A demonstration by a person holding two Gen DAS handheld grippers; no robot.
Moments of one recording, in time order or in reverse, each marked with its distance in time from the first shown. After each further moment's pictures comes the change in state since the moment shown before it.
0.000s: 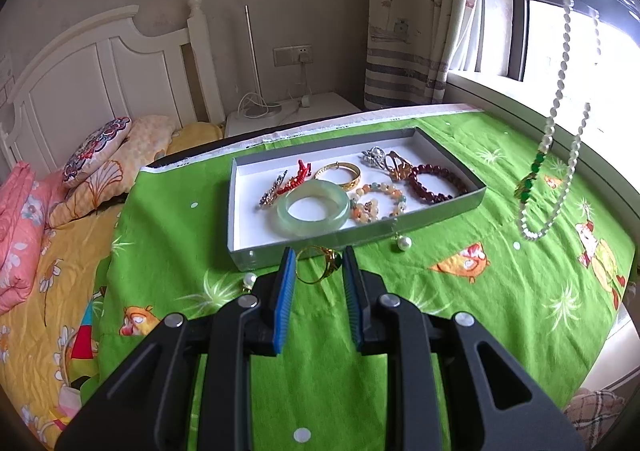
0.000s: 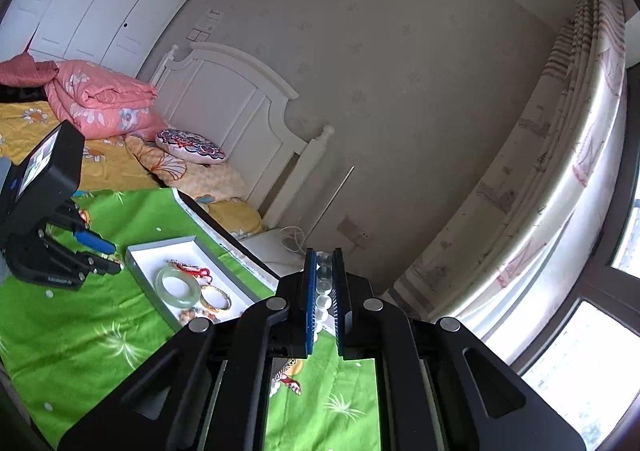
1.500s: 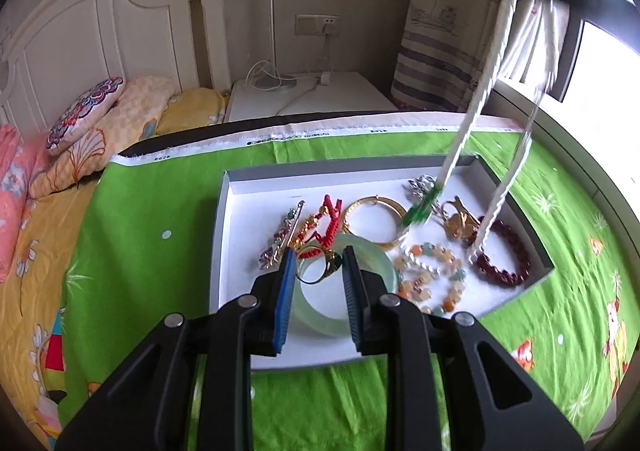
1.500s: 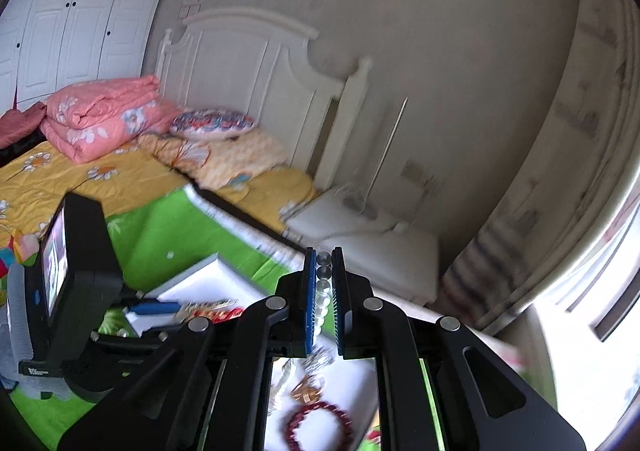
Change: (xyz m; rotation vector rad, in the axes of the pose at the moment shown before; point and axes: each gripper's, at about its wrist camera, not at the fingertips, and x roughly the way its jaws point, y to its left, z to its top) left arm 0.120 0.035 0.070 -0.132 0.115 -0.002; right arm 0.192 0.025 0.025 0.205 0.248 0.232
